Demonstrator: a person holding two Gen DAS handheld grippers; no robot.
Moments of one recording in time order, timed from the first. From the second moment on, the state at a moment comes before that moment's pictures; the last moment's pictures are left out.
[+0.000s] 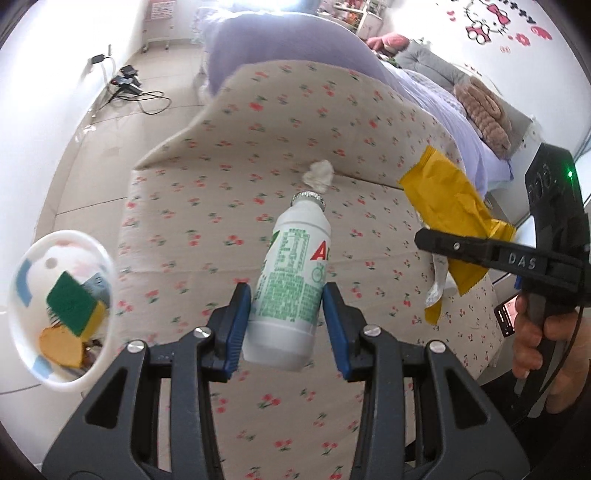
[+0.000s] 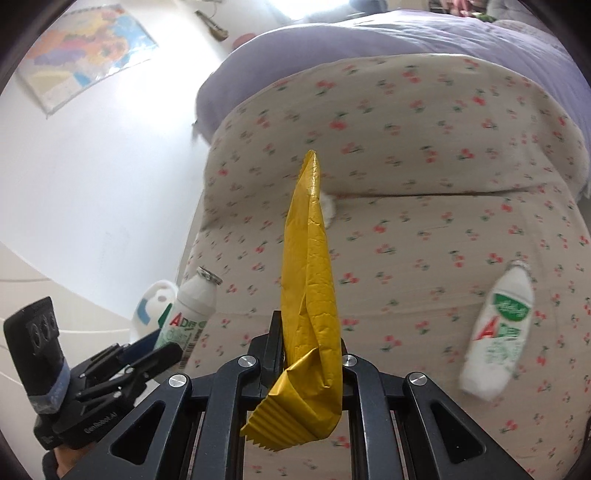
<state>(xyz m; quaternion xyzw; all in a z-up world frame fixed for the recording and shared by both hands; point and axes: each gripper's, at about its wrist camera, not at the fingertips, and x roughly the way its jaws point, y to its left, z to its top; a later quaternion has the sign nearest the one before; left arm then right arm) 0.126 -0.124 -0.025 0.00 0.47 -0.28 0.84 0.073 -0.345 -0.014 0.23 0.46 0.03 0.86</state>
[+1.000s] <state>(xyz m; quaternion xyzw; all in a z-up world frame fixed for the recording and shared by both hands) 0.141 0.060 -0.034 -0.11 0.46 -0.15 0.87 0.136 -0.171 -0.029 0.15 0.49 0.12 0.85</state>
